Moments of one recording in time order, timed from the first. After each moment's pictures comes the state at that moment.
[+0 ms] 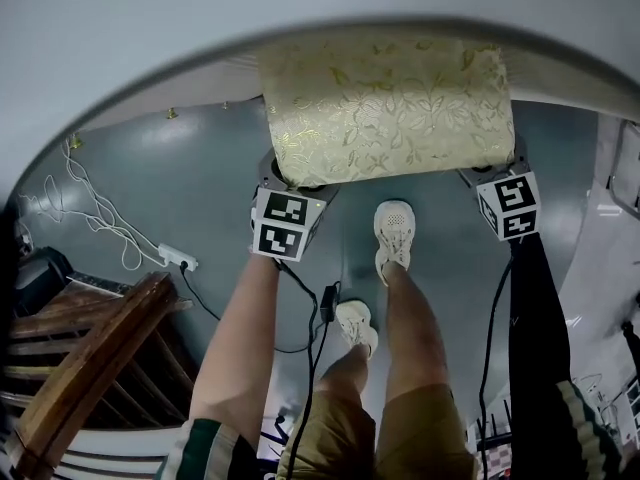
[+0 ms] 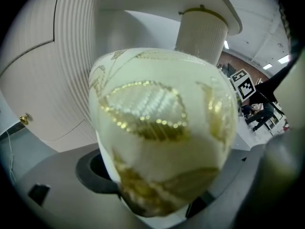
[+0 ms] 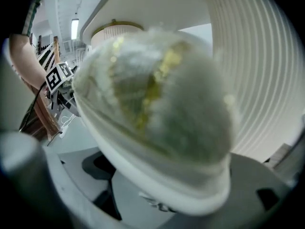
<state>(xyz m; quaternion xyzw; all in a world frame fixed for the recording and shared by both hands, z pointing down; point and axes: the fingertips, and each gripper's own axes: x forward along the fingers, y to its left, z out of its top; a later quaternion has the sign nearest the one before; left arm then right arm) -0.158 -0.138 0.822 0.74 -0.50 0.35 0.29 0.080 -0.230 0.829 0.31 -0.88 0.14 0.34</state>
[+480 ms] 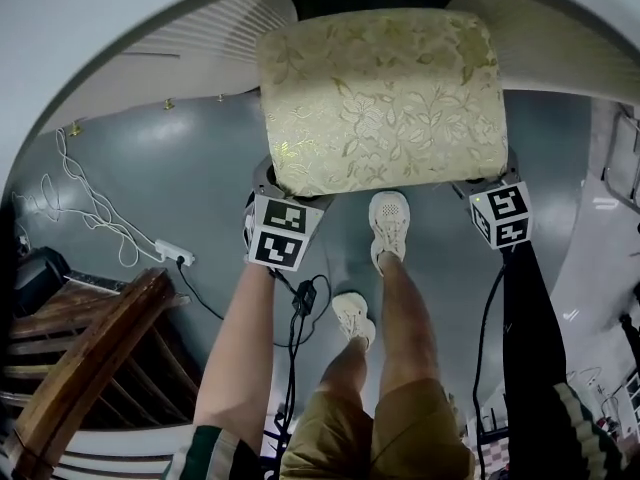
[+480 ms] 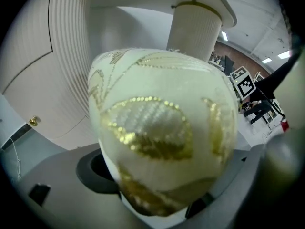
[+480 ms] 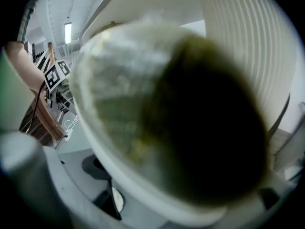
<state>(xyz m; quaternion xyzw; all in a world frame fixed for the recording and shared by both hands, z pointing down) -0.161 -0.130 0.816 0.72 -0.48 0.39 0.31 0.078 -0.217 0.839 0.30 -0.87 0.18 0.35</state>
